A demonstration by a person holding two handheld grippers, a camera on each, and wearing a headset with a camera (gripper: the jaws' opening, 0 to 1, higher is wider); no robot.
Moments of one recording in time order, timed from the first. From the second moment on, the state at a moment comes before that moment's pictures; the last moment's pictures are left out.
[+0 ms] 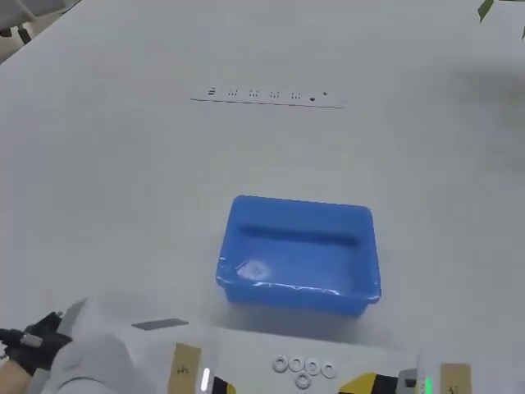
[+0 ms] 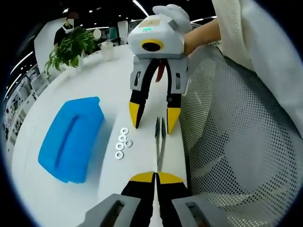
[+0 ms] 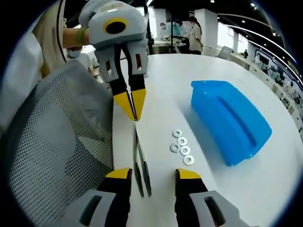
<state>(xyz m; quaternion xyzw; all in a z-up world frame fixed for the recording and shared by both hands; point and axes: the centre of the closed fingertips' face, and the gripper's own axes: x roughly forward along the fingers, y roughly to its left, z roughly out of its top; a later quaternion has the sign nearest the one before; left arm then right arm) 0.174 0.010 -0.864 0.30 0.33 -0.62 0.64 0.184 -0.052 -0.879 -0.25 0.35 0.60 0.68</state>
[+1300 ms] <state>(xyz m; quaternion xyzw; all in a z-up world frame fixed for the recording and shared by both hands) 0.183 -0.031 -0.773 0.28 0.27 -0.62 0.68 0.187 -0.028 -0.856 -0.26 0.28 0.63 0.67</state>
